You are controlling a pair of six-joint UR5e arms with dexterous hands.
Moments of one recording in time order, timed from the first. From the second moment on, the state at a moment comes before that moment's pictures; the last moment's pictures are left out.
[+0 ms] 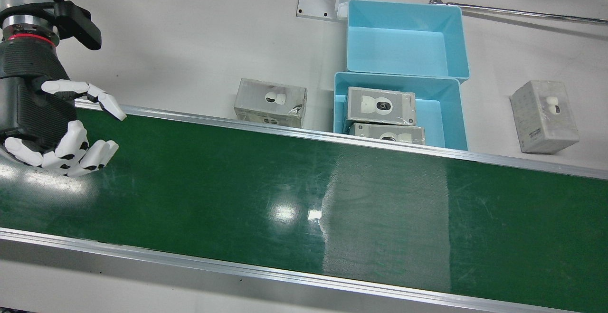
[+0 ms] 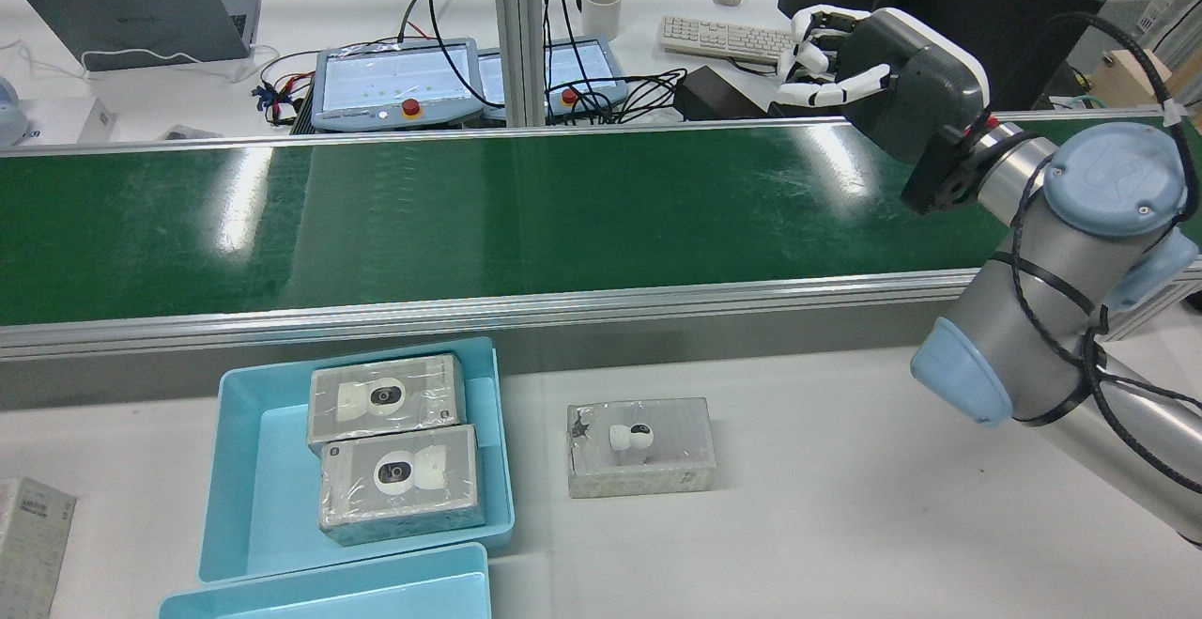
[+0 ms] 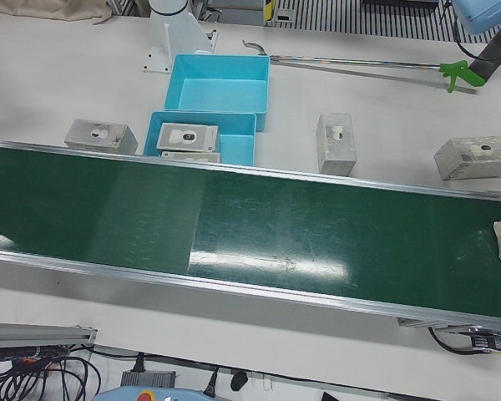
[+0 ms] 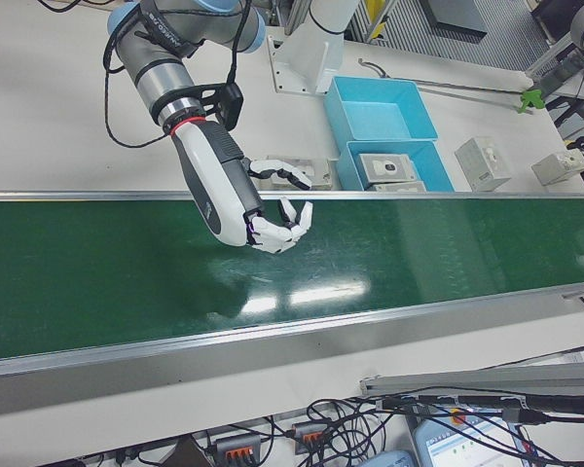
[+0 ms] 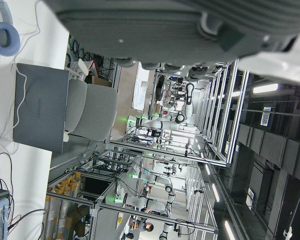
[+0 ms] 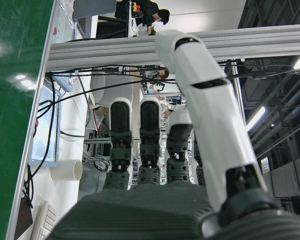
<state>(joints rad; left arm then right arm) -1.81 -1.79 -1.75 0.44 1.92 -0.15 1.02 -1.12 1.89 -3.67 -1.36 -0.03</state>
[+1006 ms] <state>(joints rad) -1.81 -1.79 -1.75 0.44 1.92 -0.15 1.09 -1.12 1.87 -3.54 -1.46 0.02</state>
